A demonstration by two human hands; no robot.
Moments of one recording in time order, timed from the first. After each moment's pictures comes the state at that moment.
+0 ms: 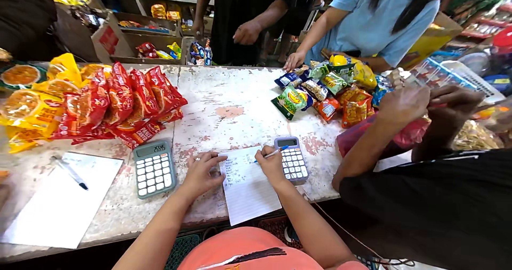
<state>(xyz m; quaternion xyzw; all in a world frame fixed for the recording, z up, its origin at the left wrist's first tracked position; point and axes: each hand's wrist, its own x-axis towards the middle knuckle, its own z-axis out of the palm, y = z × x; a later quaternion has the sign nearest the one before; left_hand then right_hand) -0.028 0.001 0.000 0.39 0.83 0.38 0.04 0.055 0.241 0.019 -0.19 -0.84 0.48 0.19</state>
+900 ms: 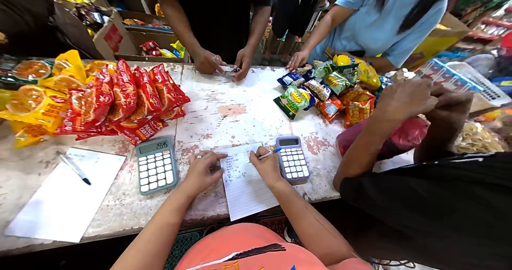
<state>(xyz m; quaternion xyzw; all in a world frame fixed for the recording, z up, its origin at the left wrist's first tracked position) -0.031 0.000 -0.004 0.39 0.82 0.41 0.03 0.057 0.227 0.028 -0.18 -0.88 0.42 0.09</state>
